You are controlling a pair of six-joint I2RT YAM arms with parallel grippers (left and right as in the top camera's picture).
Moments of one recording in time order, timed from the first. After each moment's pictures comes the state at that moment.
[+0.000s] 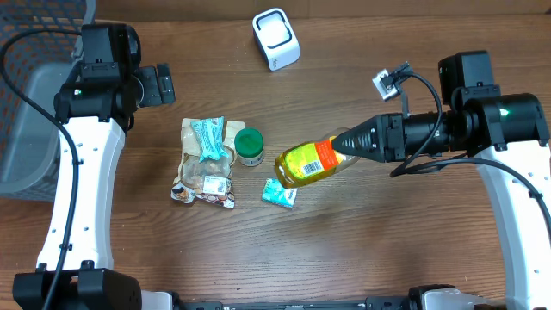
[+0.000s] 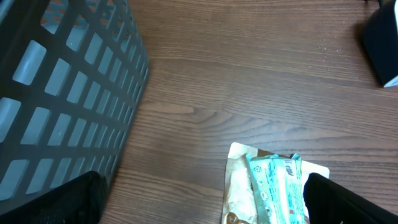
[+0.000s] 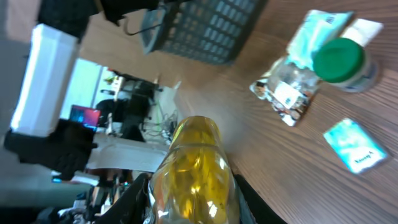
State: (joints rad) left arm 0.03 1.59 1.55 -0.86 -0.15 -0.10; right arm 0.09 1.44 1.55 -1.38 -1.20 -0.16
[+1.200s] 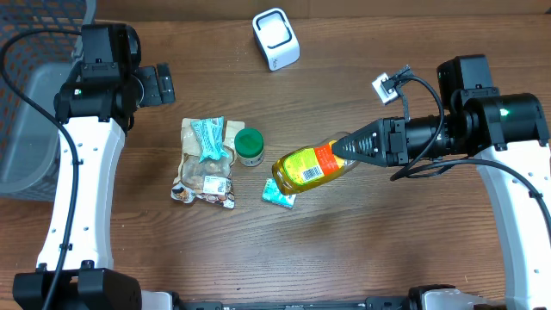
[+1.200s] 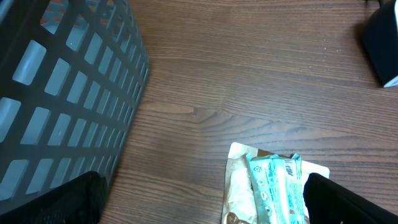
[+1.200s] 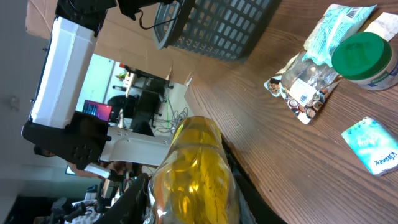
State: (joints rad) left arm 0.03 1.59 1.55 -0.86 -0.15 -0.10; right arm 0.09 1.44 1.55 -1.44 -1.24 -0.21
